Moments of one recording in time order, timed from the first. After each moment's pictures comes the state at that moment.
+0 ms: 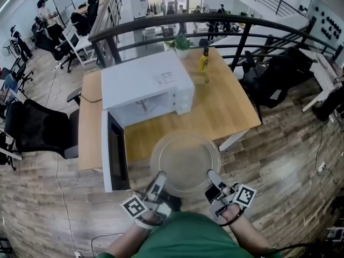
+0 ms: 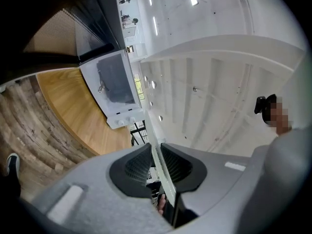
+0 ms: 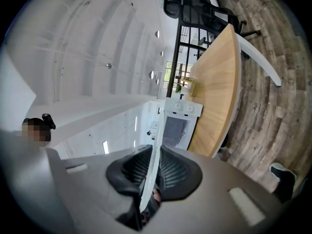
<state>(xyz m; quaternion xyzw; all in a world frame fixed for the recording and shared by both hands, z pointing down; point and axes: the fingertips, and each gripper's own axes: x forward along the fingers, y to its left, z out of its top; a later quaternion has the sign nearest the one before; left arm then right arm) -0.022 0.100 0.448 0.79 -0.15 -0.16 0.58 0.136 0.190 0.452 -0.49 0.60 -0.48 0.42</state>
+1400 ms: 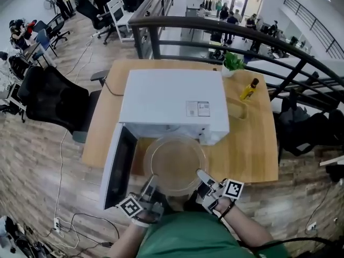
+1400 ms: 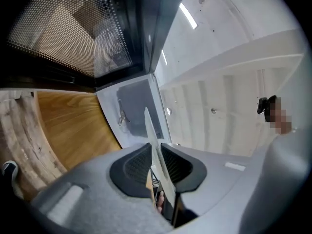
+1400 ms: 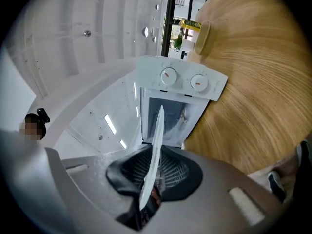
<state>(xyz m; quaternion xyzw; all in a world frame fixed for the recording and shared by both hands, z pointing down) -0.019 -0.064 0.518 0.72 -0.33 -0.25 0.56 0.162 -0.056 0.528 -0.33 0.69 -0.59 0.28</state>
